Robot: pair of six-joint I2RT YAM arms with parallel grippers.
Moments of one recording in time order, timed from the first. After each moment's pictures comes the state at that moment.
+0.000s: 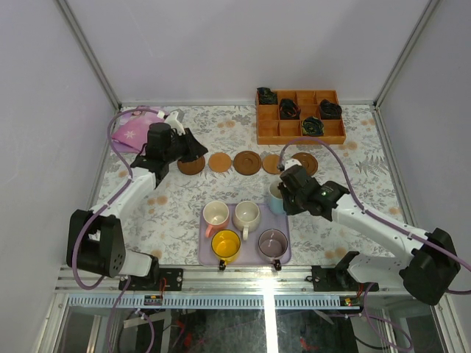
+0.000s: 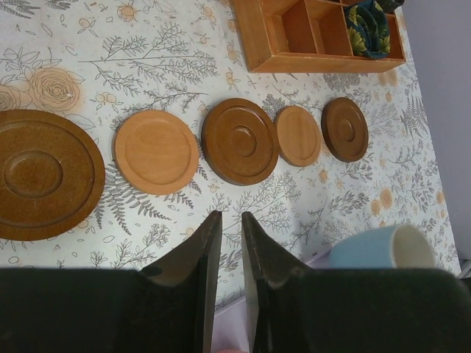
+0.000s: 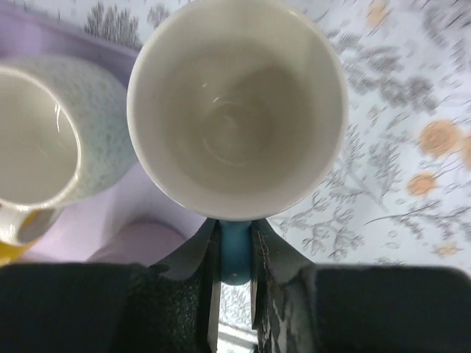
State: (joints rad) left arm -0.20 1.39 0.94 -0.01 0.38 -0.48; right arm 0.76 1.18 0.84 -0.68 0.15 0.38
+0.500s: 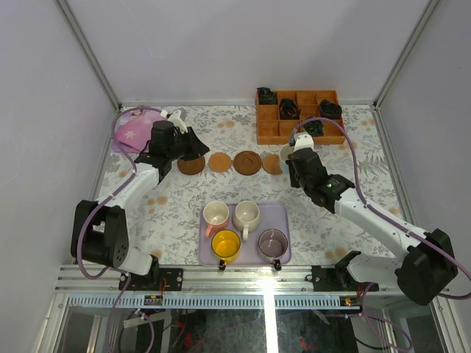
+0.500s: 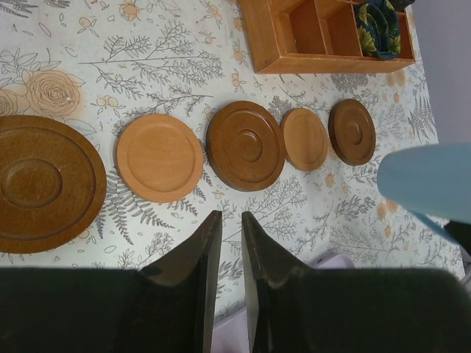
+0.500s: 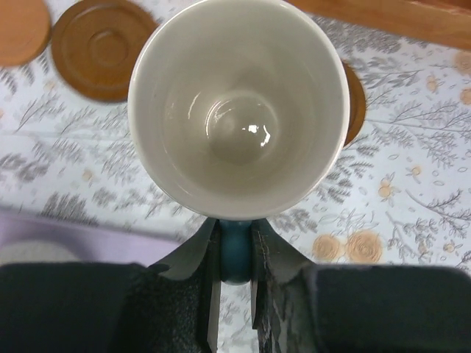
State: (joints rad) left arm -0.20 1.45 0.97 0.00 0.38 -0.48; right arm 0.67 1.19 0.88 -0.39 0.39 0.22
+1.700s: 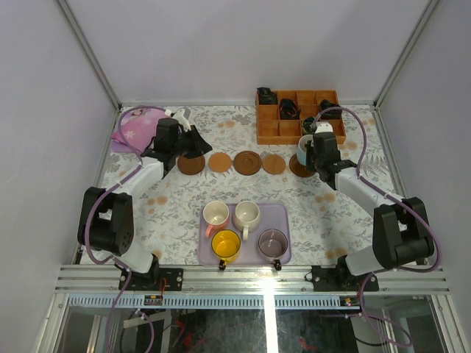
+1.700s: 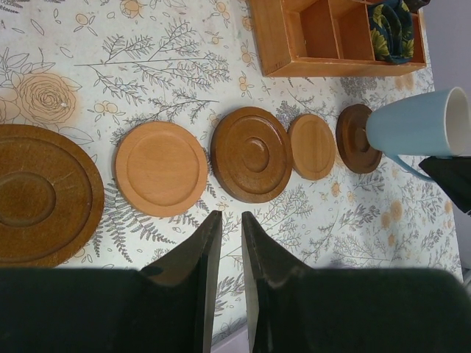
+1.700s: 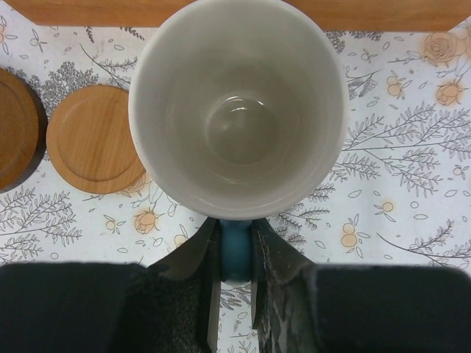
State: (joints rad) left arm -0.20 1.57 1.02 0.03 0.38 -0.50; right arm 0.28 1.45 0.88 -0.12 0.19 0.17
